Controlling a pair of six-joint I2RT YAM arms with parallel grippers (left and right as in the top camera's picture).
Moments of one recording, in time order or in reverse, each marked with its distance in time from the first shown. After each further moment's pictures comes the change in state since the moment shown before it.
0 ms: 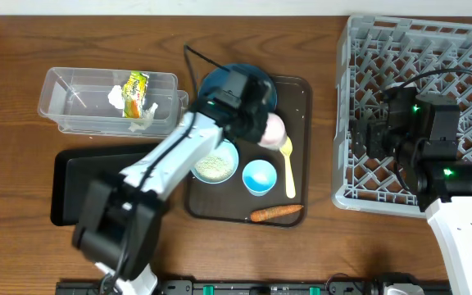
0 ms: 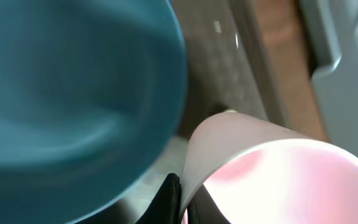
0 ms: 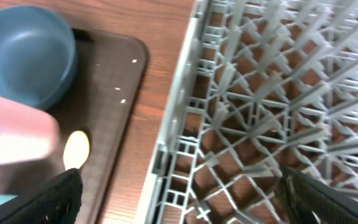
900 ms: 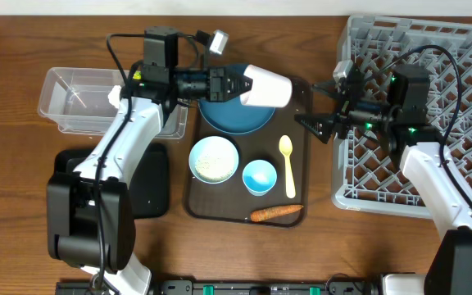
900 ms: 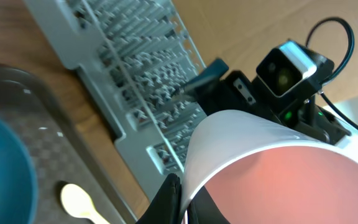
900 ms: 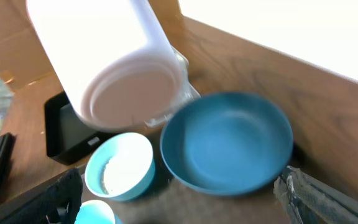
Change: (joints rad) left arm 0.307 -0.005 0.000 0.391 1.004 -0.201; right arm 0.012 0.384 0.003 0.608 -1.001 -0.219
